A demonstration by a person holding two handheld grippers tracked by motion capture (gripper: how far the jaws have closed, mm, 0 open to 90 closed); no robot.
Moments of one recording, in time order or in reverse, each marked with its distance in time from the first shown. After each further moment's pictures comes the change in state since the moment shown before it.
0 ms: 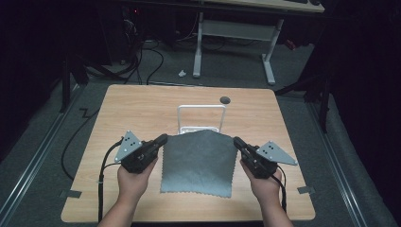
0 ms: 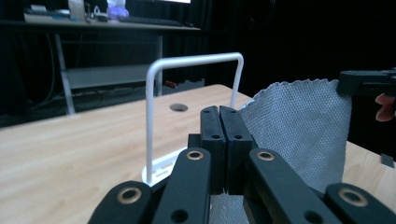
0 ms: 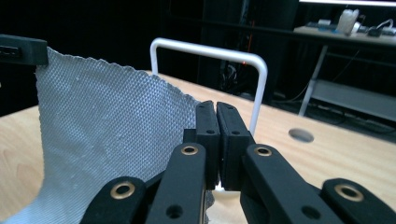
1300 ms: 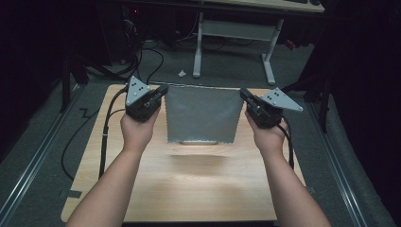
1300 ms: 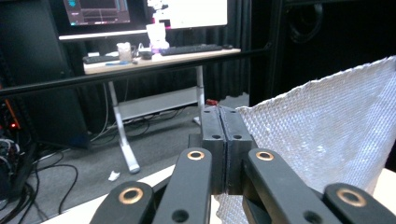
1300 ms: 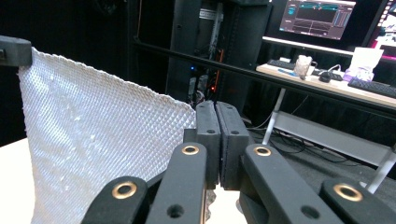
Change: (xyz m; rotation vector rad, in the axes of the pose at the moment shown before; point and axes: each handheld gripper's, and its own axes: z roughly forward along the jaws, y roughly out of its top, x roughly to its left) left arm 0.049 0.097 0.069 -0.012 0.166 0.122; right arm -0.054 0.100 0.059 -0.055 -0.111 -0.064
